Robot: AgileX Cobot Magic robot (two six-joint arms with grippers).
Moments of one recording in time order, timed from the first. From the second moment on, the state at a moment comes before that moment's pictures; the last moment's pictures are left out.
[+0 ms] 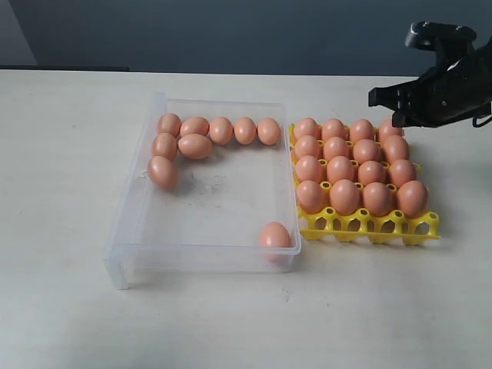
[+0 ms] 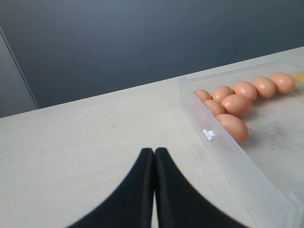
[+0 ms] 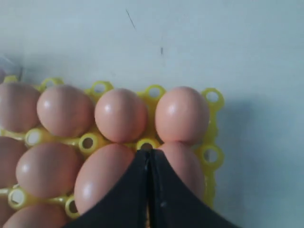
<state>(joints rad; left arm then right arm) -0.05 0.00 0.00 0.07 0.22 0.07 0.06 1.81 -1.10 0.37 0.39 -0.26</state>
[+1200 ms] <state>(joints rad) -0.05 0.00 0.00 0.07 0.22 0.07 0.06 1.84 -1.11 0.17 0.27 -0.15</state>
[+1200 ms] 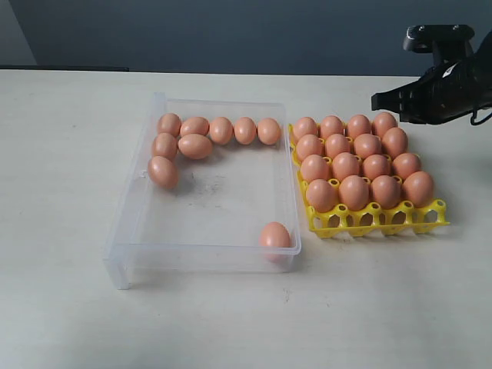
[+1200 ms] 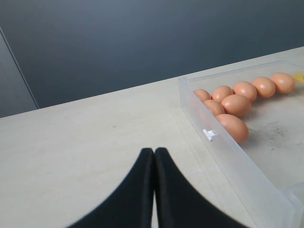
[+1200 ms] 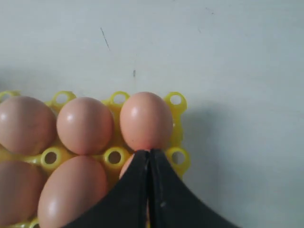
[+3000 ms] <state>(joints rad) -0.05 0.00 0.00 0.07 0.22 0.07 0.27 2.00 -1.35 0.20 0.41 -0.18</state>
